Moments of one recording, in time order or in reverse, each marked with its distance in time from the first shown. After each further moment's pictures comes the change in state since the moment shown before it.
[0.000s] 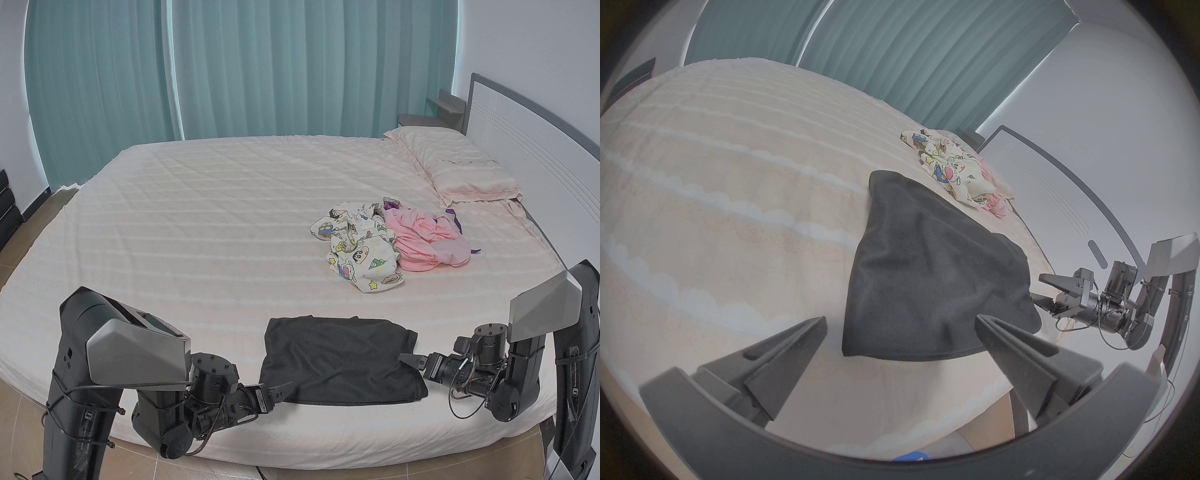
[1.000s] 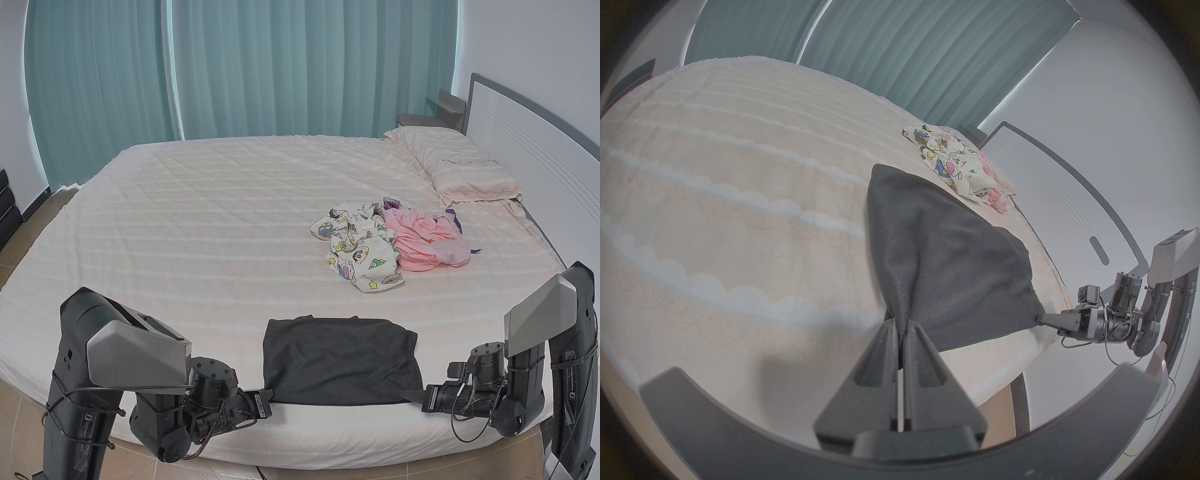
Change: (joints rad) left arm -0.011 -0.002 0.030 -0.006 0.009 -0.003; right arm 0.053 0.010 0.144 0.000 0.064 -0.144
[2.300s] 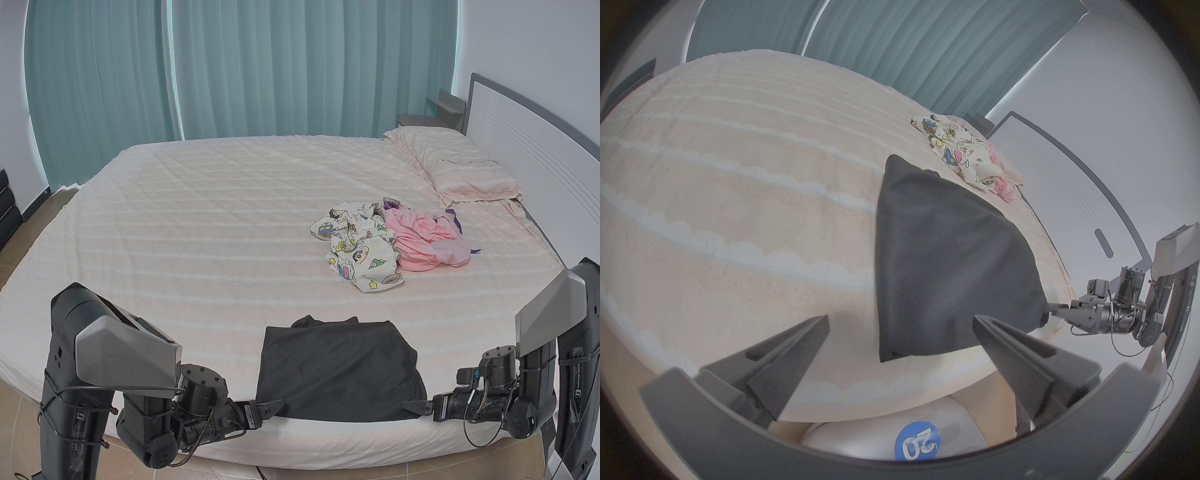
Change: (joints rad) left arm 0.004 -0.038 0.109 0.001 -0.001 0.001; right arm -0.032 -0.040 0.109 0.001 -0.004 -0.165
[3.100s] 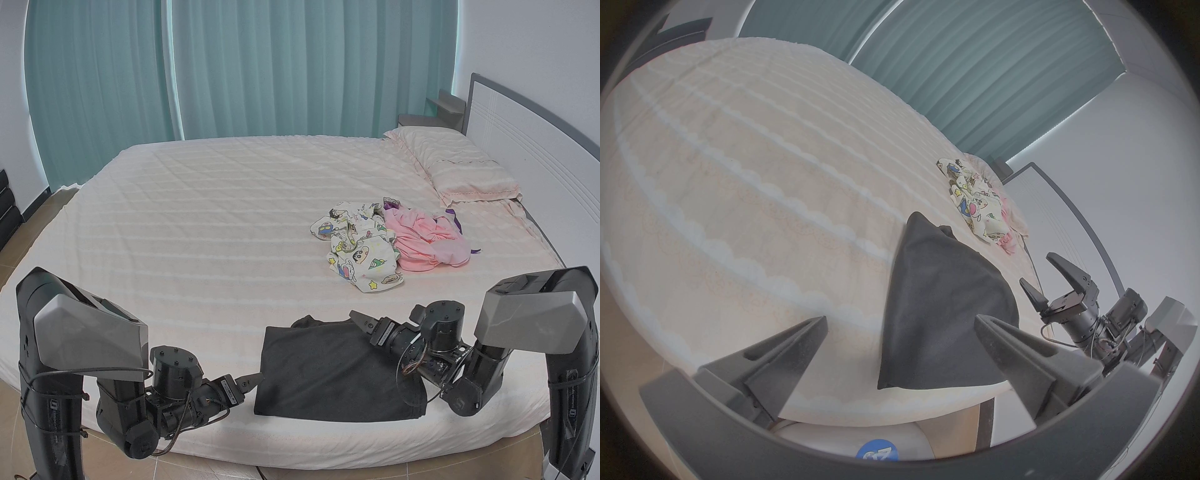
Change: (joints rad) left arm 0.080 -0.117 0.039 -0.005 0.004 -0.188; right arm 0.239 -0.033 -0.544 0.079 -0.332 0.449
